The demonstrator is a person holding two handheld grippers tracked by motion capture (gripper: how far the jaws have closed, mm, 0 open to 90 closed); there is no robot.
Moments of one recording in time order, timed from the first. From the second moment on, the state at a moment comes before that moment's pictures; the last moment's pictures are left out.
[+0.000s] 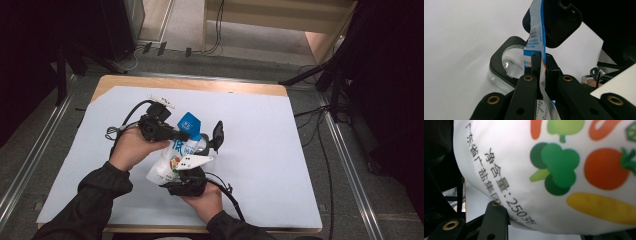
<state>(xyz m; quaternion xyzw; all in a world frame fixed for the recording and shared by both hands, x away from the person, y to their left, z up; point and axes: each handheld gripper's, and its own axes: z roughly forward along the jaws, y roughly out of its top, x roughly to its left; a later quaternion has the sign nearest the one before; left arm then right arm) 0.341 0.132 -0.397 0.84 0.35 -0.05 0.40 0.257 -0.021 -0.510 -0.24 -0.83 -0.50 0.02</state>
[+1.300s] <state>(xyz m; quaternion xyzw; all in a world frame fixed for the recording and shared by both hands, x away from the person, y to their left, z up) 0.331 0.135 -0.403 0.85 0.37 -0.05 0.38 0.259 -0.023 -0.516 -0.25 -0.82 -0.51 0.06</state>
